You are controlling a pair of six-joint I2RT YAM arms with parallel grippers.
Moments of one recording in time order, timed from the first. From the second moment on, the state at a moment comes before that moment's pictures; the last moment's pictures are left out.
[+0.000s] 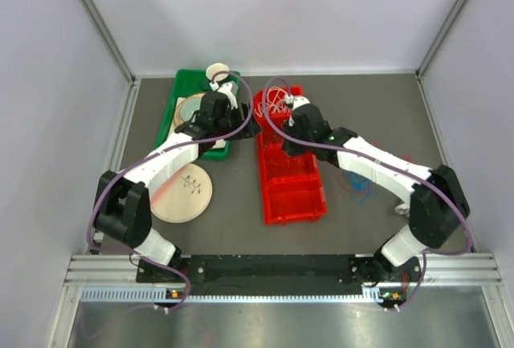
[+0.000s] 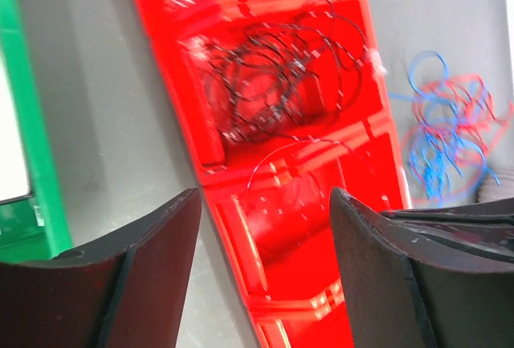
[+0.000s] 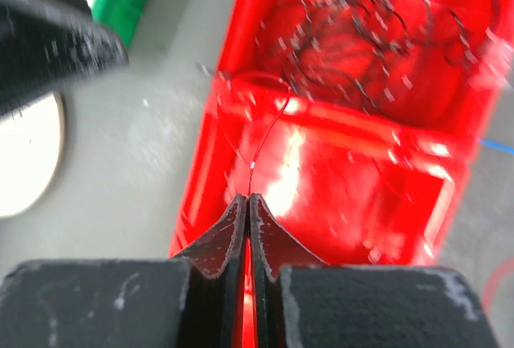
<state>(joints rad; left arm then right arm) -0.44 1.55 1.15 -0.19 0.17 -0.54 0.71 1.57 1.20 -0.34 0.06 0.40</state>
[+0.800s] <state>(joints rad) -0.45 1.62 1.15 -0.18 0.45 -0.54 0.71 1.38 0.89 -0.35 0.18 0.37</state>
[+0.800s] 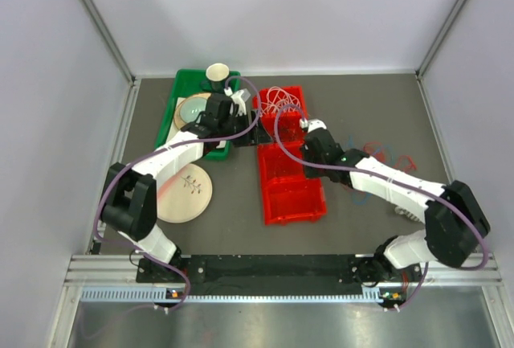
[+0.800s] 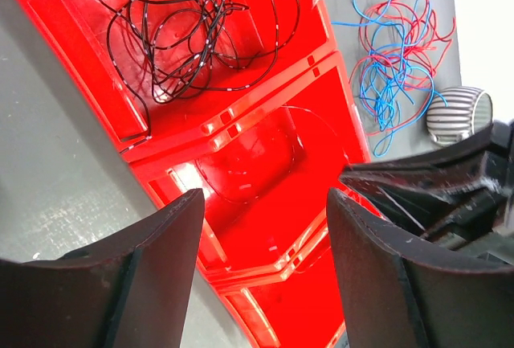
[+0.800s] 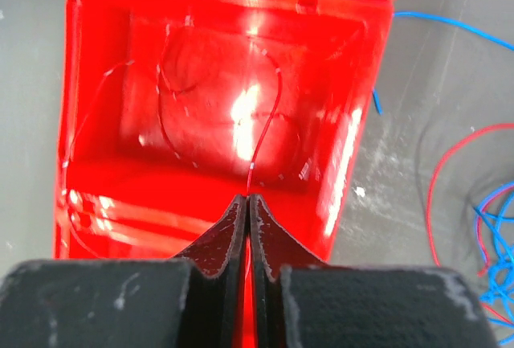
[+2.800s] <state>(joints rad) -0.47 1.57 1.10 -0.22 0.43 -0.52 0.38 1.25 1.02 -0.45 0.34 0.52</state>
